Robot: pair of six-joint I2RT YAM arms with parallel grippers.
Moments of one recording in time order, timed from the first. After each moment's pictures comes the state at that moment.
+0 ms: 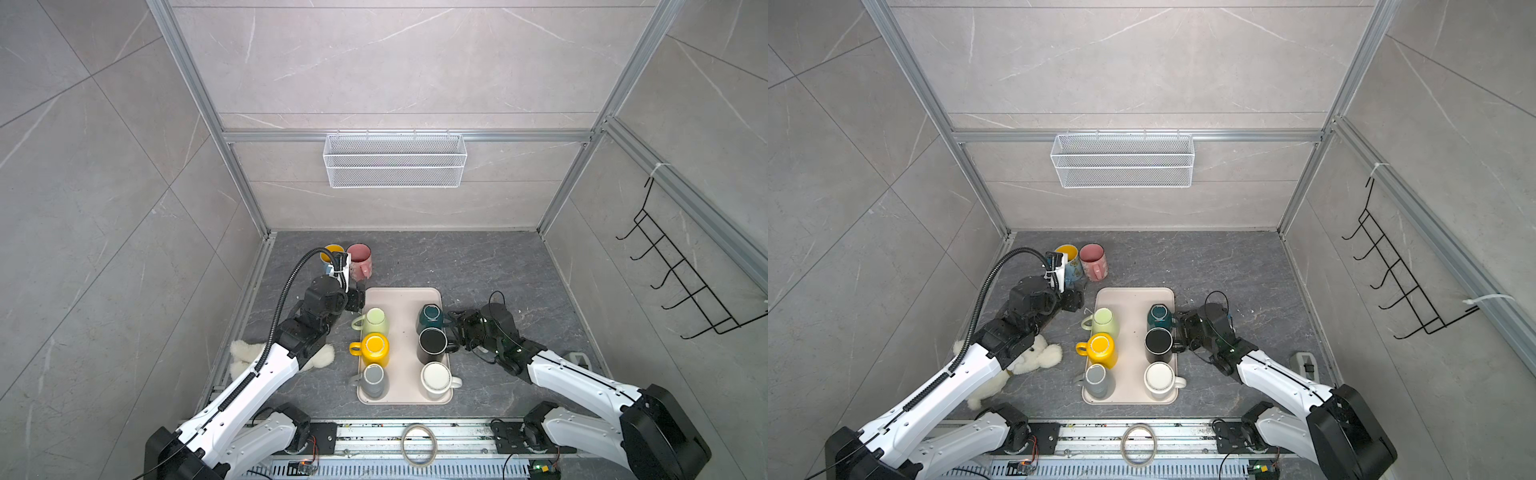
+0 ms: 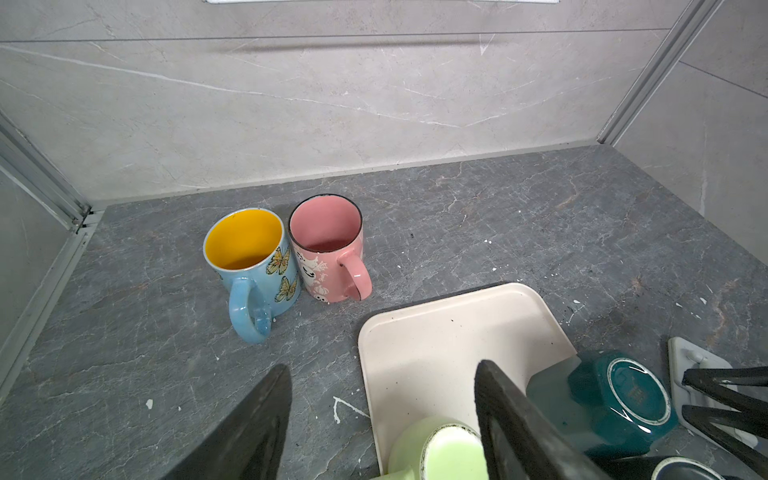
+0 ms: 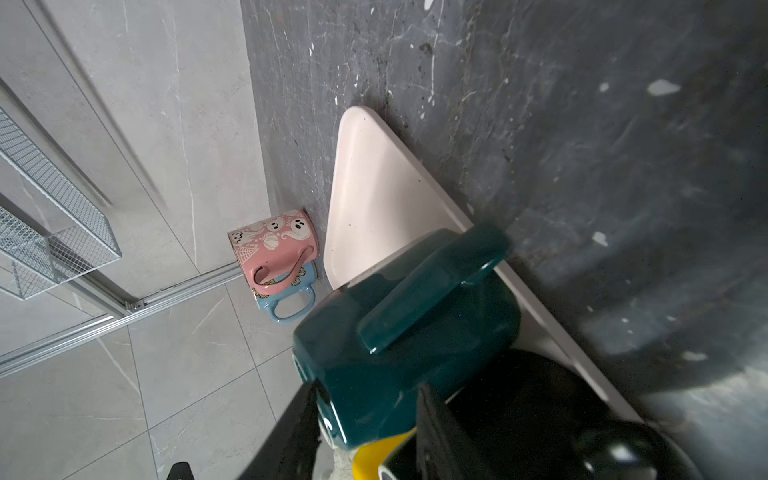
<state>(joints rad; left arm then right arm) -0.56 0.99 0.83 -0.20 -0.23 -0.15 0.54 1.15 0.45 0.16 -0.08 1.68</state>
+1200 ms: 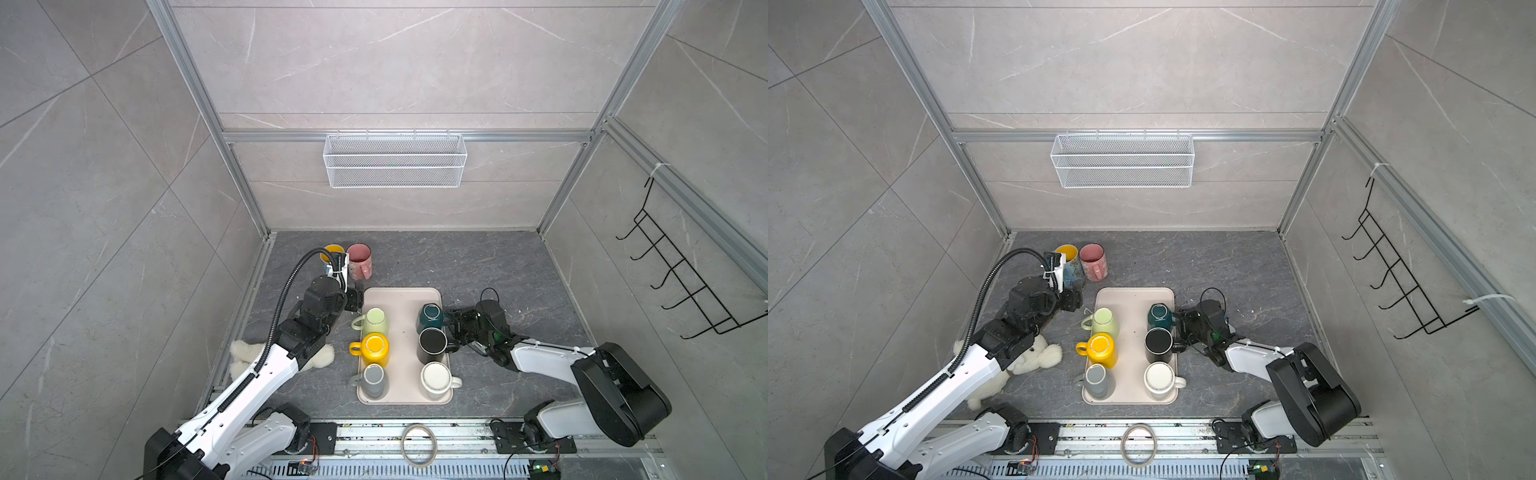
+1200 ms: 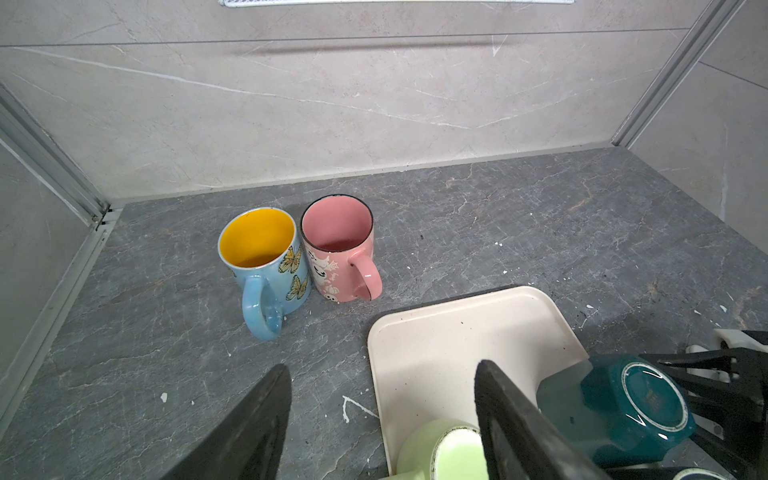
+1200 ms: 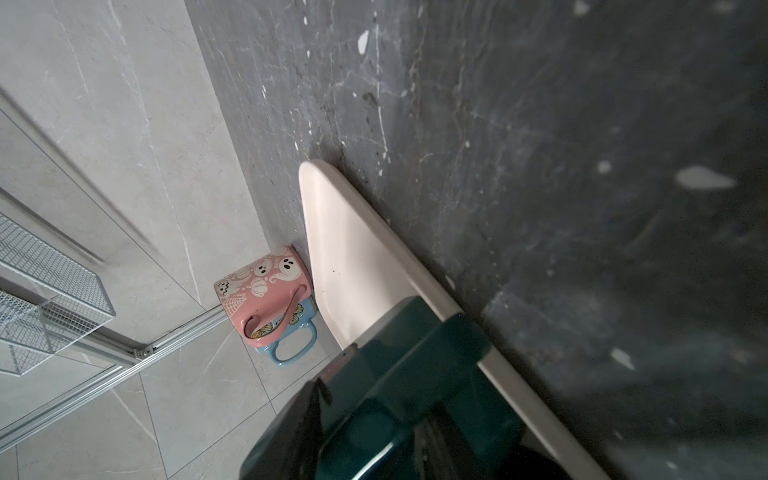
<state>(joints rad) -0.56 0.99 0.83 -0.20 -0.26 -0.15 0.46 1.44 0.44 0.43 -0.16 1.74</state>
